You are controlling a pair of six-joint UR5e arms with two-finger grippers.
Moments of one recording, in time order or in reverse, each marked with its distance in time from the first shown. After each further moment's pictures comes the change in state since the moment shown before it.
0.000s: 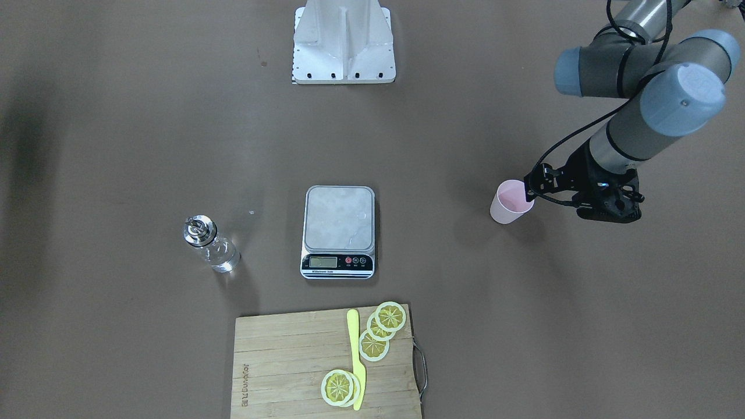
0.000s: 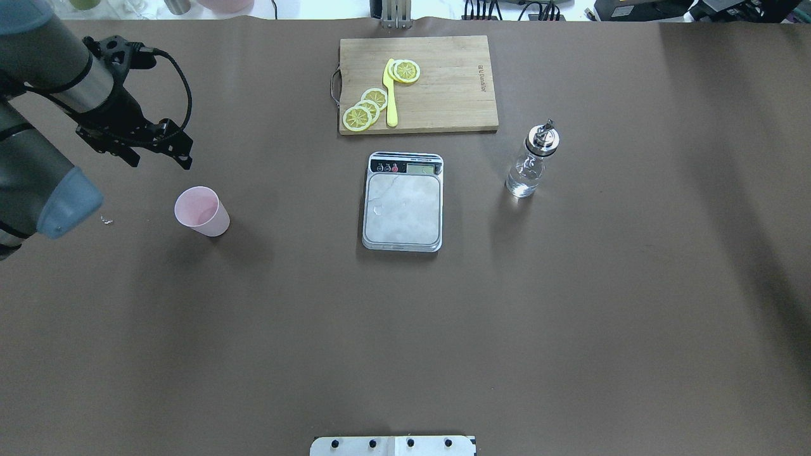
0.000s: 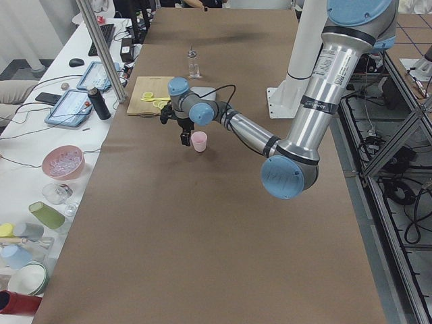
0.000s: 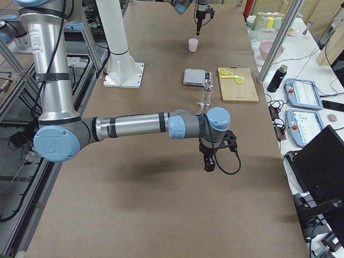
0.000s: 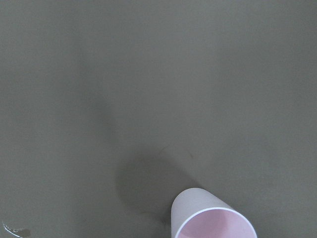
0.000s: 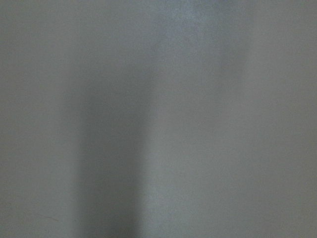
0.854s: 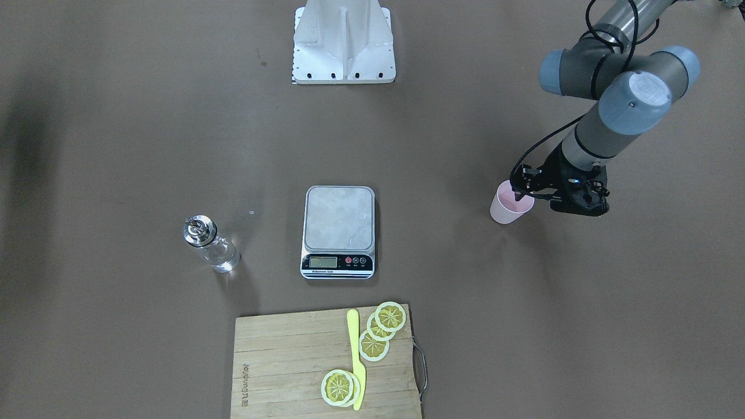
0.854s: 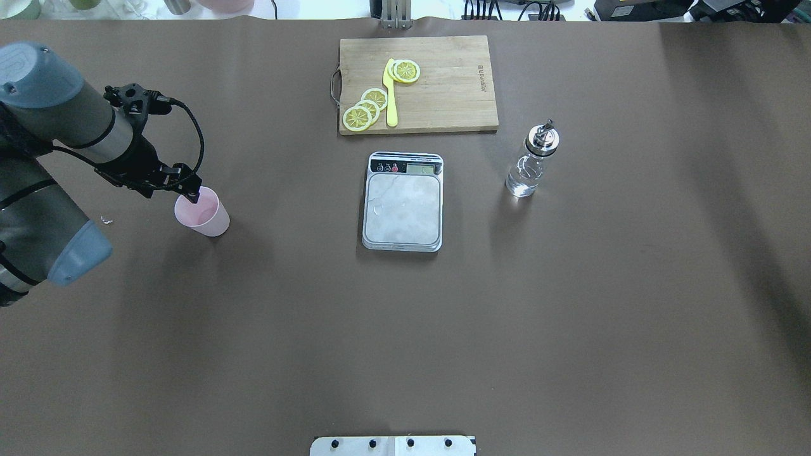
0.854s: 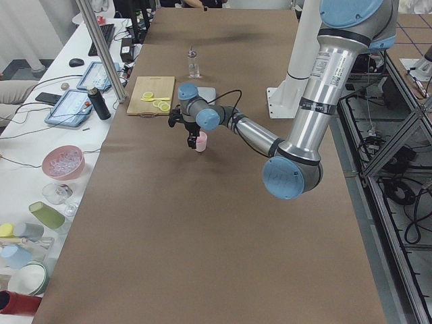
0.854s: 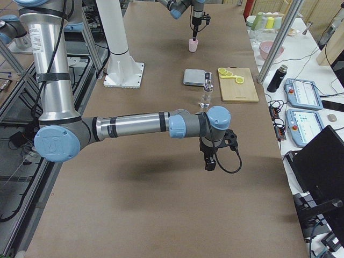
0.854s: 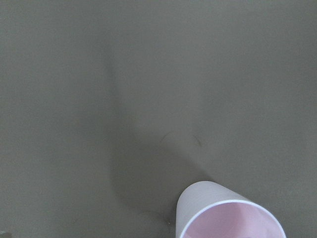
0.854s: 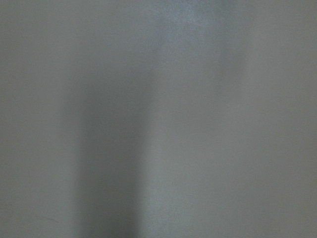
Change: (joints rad) left arm 0.082 0.021 0.006 -0.059 0.072 -0.037; right arm -0.001 0.004 0.002 0.002 -0.005 0.000
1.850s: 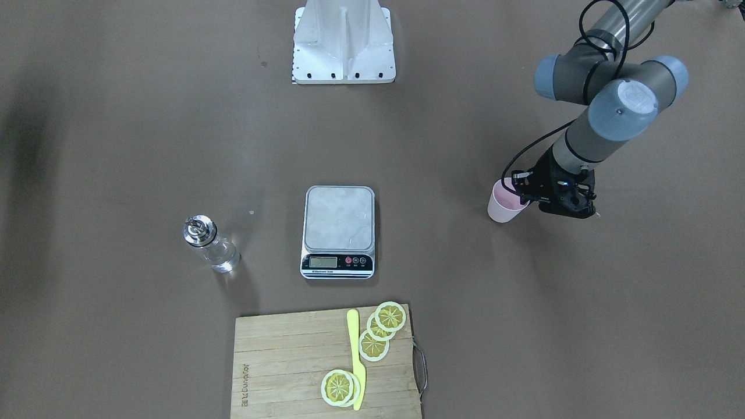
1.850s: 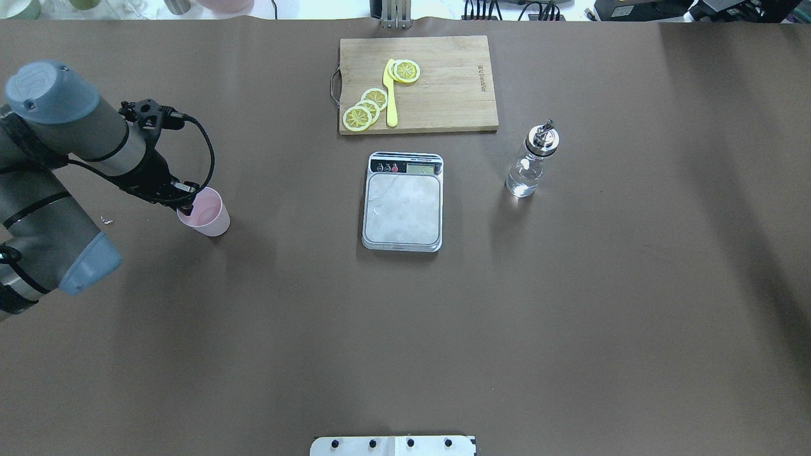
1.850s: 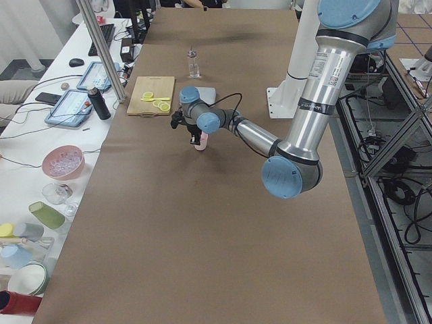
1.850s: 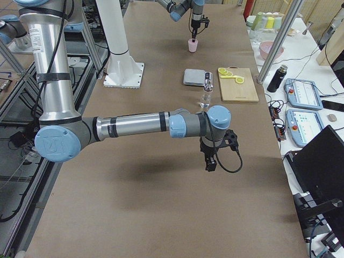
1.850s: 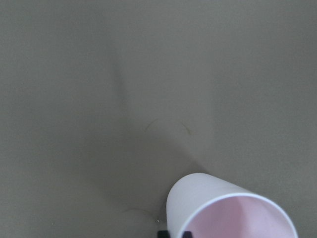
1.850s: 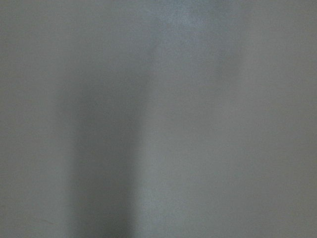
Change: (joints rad) left arm 0.017 -0.005 0.031 -0.052 -0.019 0.006; right arm -0.001 0.001 0.000 0.000 -0.017 0.000
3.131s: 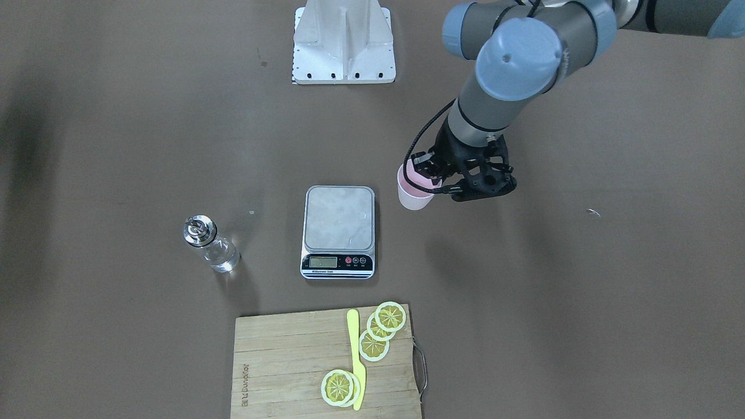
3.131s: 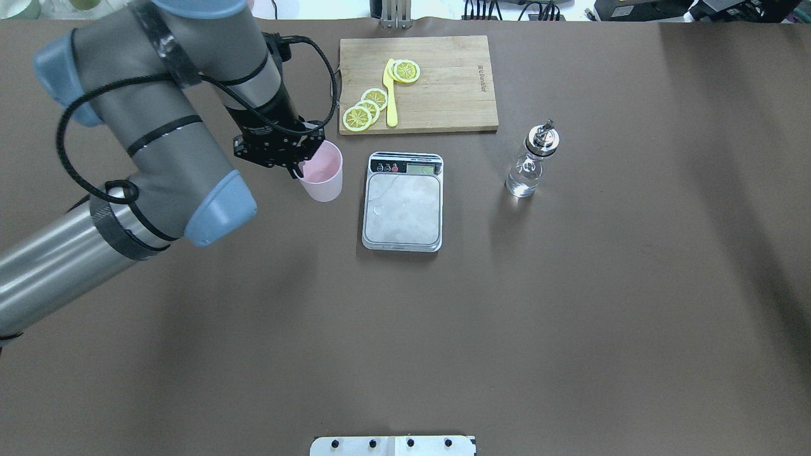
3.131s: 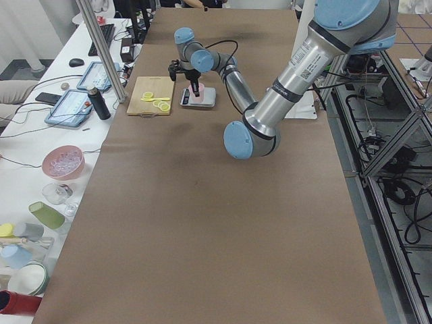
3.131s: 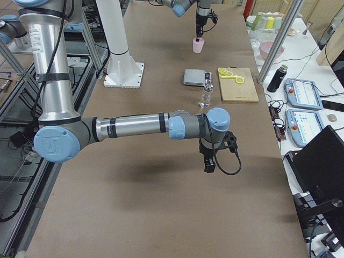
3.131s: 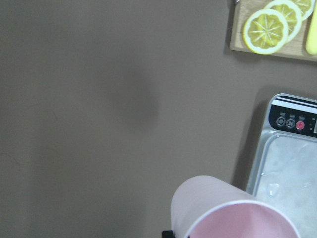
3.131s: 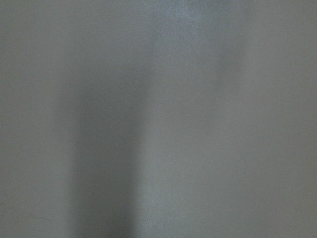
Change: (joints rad) left arm 0.072 -0.462 0.005 0.434 -0.003 -0.418; right arm 0.001 -0.006 -0.004 0.000 0.009 0.000
